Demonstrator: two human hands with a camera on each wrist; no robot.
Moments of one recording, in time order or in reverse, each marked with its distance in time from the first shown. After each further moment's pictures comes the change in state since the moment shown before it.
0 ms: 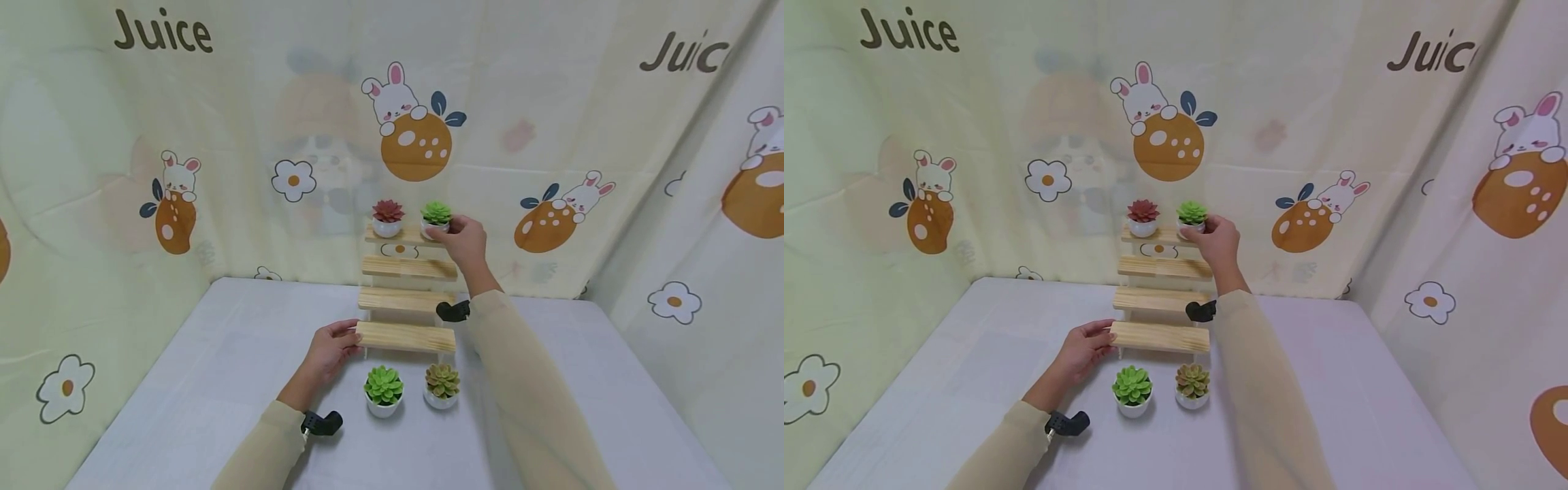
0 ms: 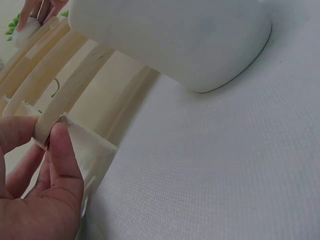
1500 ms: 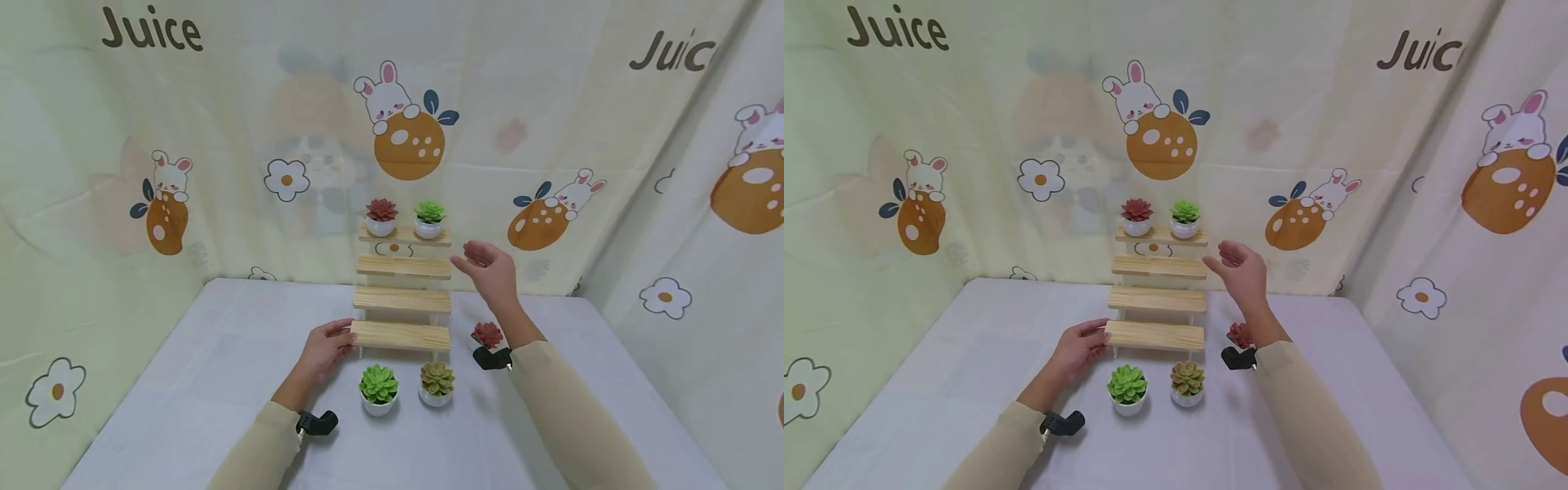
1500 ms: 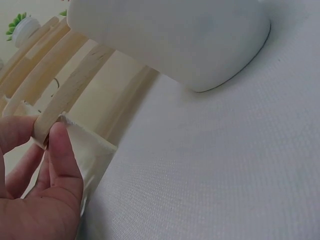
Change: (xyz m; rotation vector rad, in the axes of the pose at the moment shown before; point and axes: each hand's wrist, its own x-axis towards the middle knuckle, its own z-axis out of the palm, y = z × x) left_hand 0.002 -0.004 0.002 -0.015 0.004 0.028; right_hand -0.060 0.043 -0.053 0.099 -0.029 -0.074
